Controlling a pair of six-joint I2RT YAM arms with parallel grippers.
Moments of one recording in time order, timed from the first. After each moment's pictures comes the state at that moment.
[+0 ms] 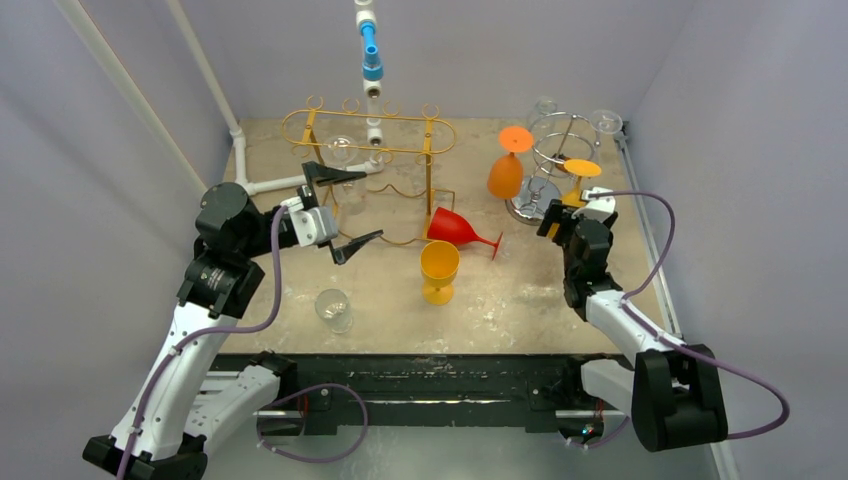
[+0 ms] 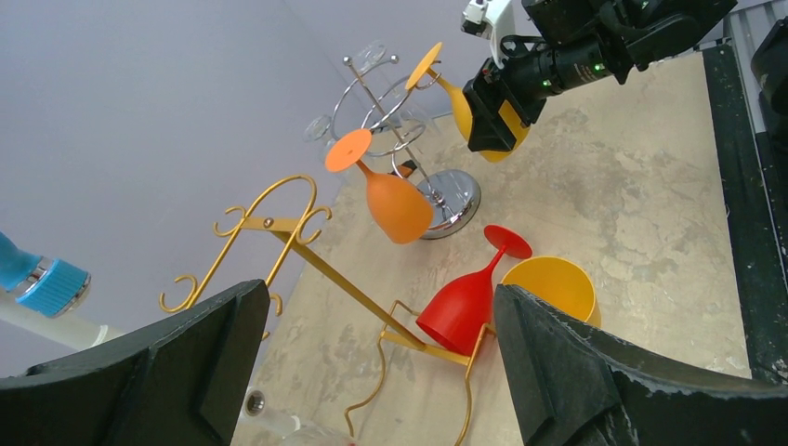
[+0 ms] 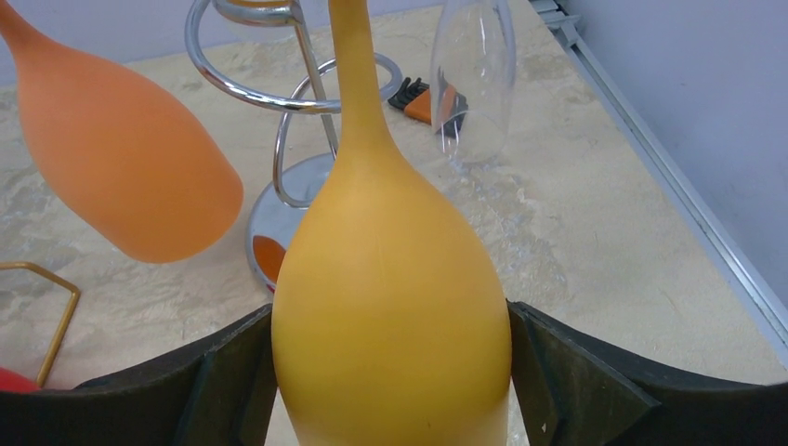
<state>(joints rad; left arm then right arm) -0.34 0.83 1.08 -0.20 0.86 0.51 0.12 1.10 0.40 0.50 0.31 0.16</state>
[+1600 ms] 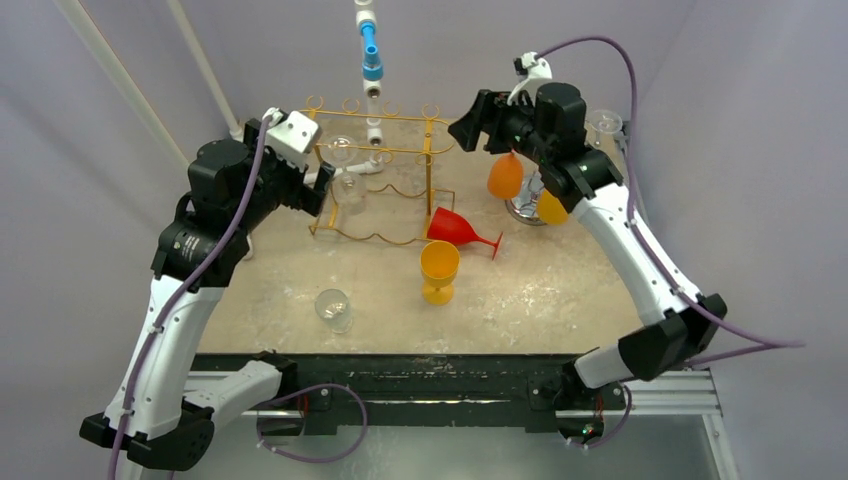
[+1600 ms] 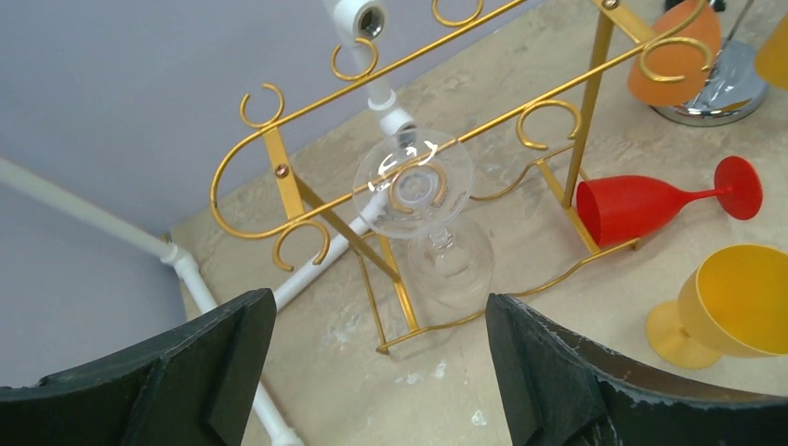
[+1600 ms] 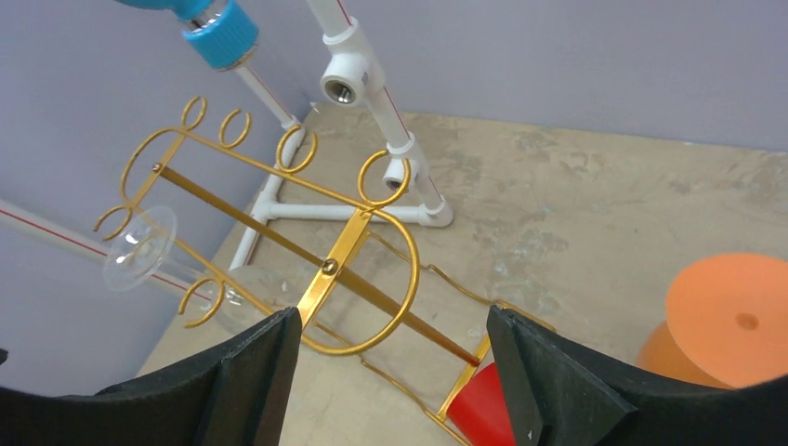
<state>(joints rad) -0.34 1.02 1.48 -0.70 0.04 0.29 0.43 1.41 1.59 -0.37 -0.15 0.38</state>
